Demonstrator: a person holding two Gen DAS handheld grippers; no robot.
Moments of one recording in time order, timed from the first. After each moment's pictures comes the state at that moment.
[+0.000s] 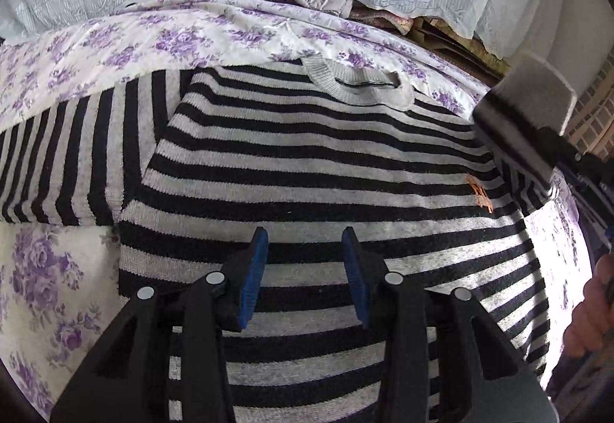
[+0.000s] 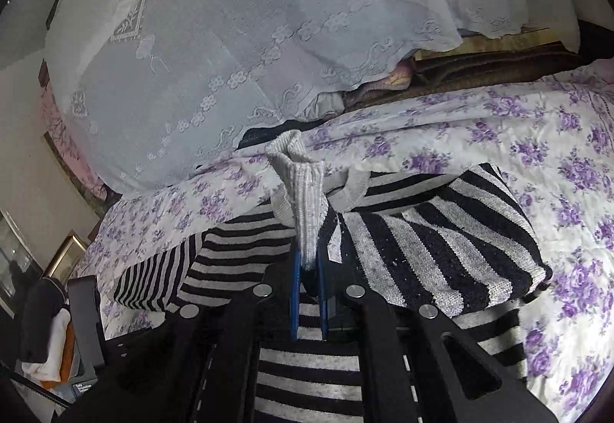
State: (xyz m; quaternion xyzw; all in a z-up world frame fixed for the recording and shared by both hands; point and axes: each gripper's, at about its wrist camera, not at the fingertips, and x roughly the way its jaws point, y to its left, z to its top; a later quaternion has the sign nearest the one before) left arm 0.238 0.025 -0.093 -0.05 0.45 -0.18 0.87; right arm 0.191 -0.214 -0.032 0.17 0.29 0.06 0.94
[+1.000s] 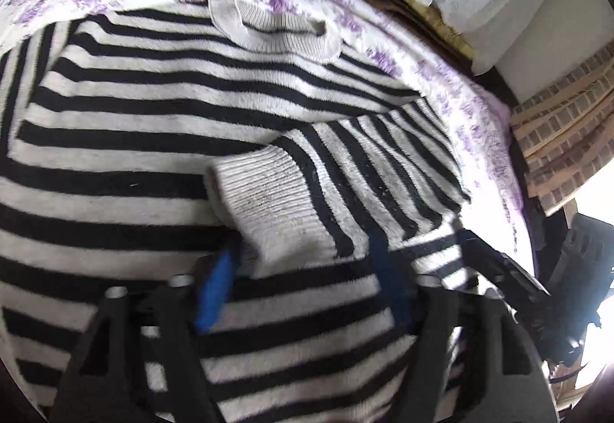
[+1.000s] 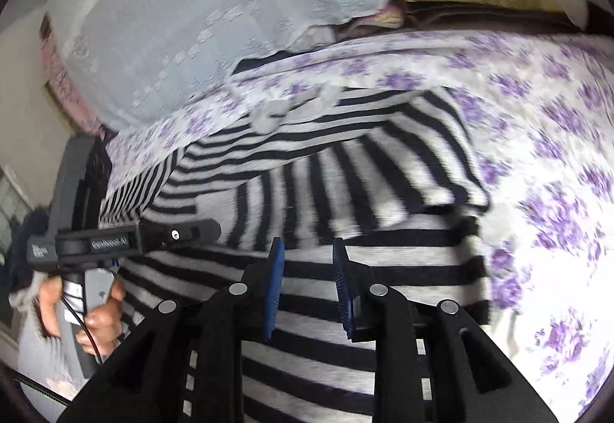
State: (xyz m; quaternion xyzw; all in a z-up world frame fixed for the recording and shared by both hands) left arm 0.252 -0.042 -0.106 -0.10 0.53 -0.27 0.80; right arm 0.138 -0.265 -0.079 0.16 0.37 0.07 0.91
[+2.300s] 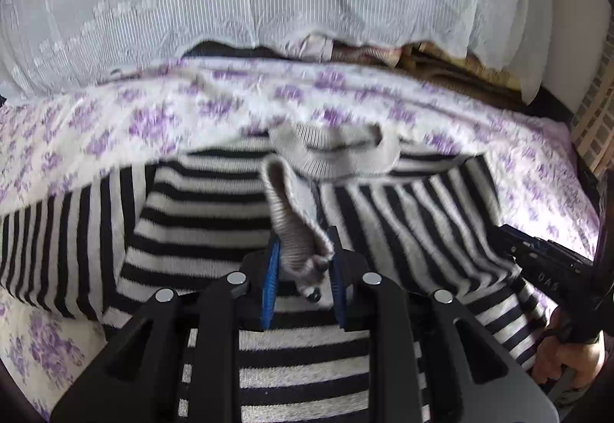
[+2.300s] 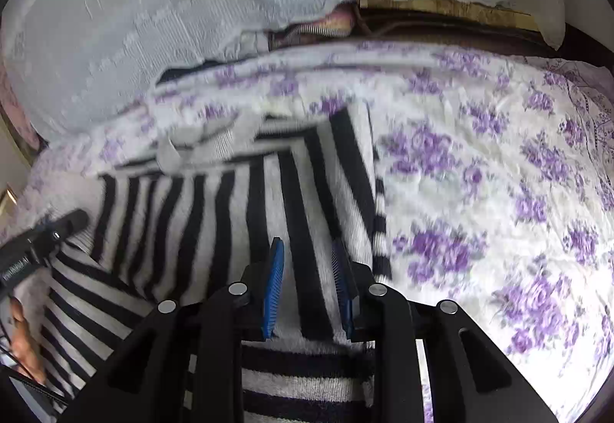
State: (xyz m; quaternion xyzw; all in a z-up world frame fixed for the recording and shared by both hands) left arm 0.269 -0.038 -0.054 0.00 0.37 -0.15 0.91; right arm 0.225 -0.282 -0.079 0.11 0.37 -0.04 0.92
